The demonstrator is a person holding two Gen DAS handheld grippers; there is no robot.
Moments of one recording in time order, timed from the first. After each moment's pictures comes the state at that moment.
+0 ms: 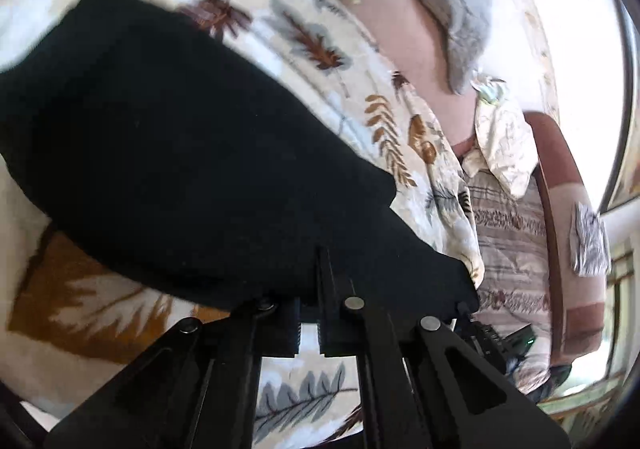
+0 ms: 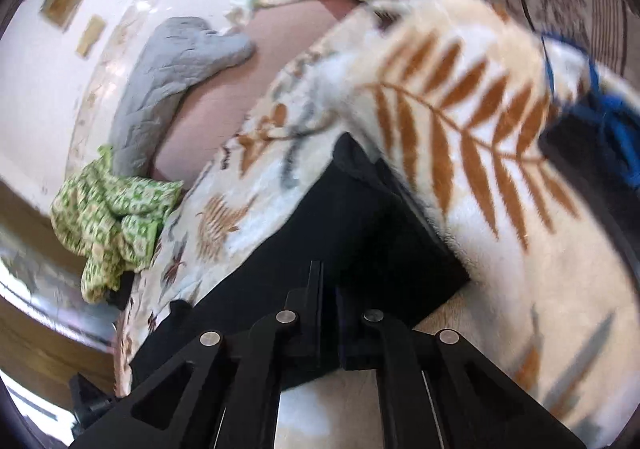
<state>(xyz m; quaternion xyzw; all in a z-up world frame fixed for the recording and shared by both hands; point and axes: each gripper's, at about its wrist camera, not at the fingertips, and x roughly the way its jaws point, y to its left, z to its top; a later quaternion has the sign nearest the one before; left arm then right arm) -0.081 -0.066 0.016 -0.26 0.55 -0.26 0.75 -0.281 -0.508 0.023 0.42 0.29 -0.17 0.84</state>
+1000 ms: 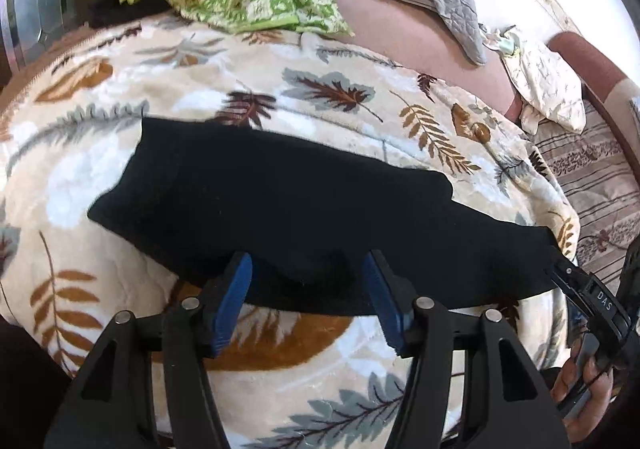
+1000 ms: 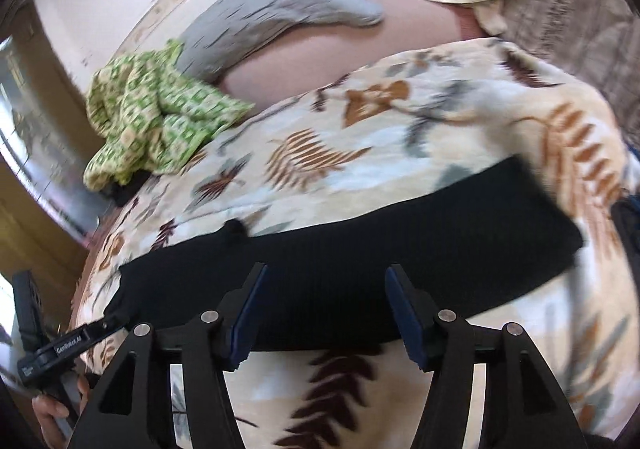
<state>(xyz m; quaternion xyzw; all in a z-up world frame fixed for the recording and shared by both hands) -0.109 -0.066 0.052 -0.03 0.46 -0.18 0.87 -0.235 -0.389 0.064 0.24 0.35 -0.09 0.90</state>
